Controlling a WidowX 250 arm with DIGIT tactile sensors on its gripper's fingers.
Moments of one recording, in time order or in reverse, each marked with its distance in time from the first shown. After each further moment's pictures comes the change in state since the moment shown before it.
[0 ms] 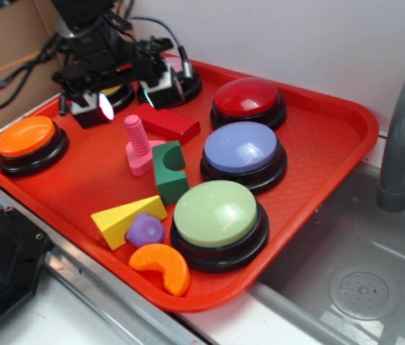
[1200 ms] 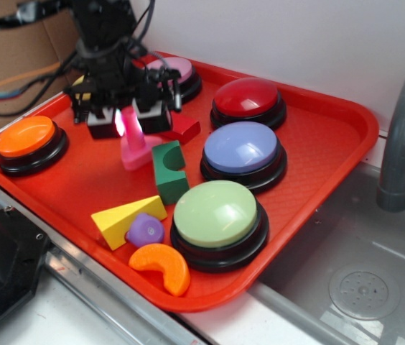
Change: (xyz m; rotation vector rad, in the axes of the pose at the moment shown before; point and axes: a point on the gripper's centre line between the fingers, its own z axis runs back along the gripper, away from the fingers) arm 0.000 0.003 -0.005 0.087 0.123 -0.194
